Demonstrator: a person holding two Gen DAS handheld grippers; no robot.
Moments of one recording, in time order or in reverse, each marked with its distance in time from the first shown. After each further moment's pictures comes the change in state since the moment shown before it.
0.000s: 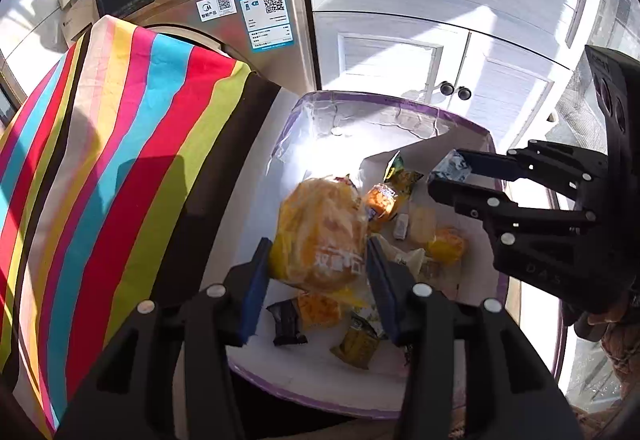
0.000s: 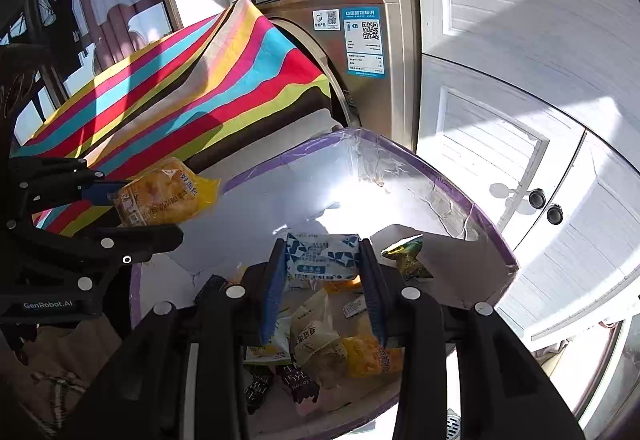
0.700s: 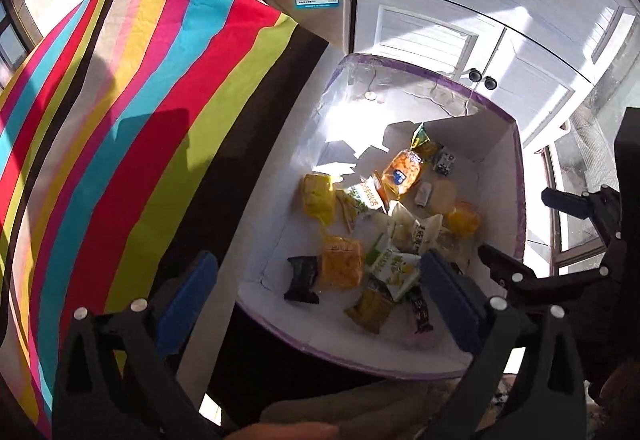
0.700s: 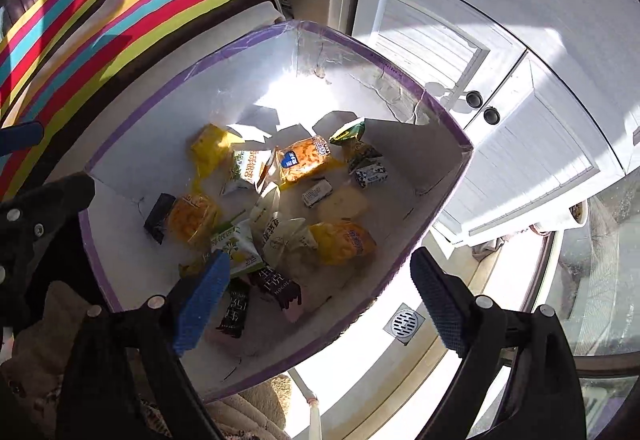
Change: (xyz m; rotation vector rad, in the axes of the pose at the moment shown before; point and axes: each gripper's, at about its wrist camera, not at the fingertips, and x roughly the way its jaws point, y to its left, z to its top) left arm 0.001 0.032 -0.025 -0.104 0.139 0.011; right arm 0.007 0.030 -0.025 0.125 0.364 -0.326
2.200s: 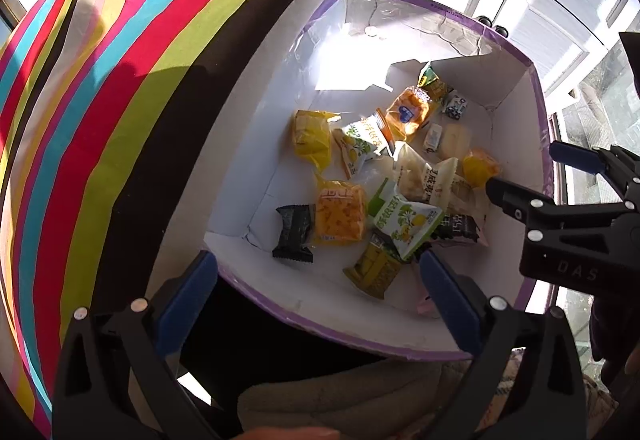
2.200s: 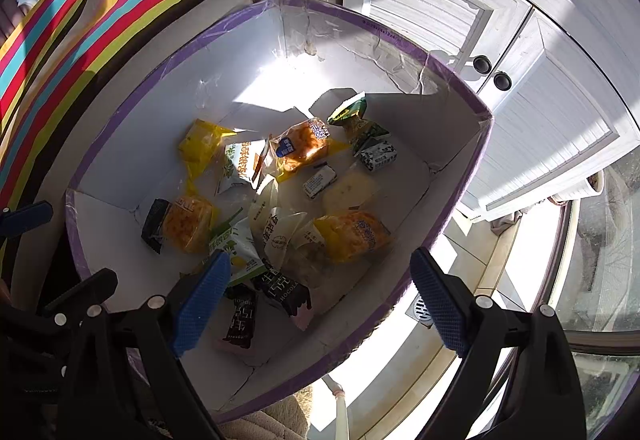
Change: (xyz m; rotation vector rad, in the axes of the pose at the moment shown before) left arm 0.036 -0.007 -0.025 0.001 0.129 -0.001; right arm 0.025 -0.008 0.005 0.069 0.045 0.052
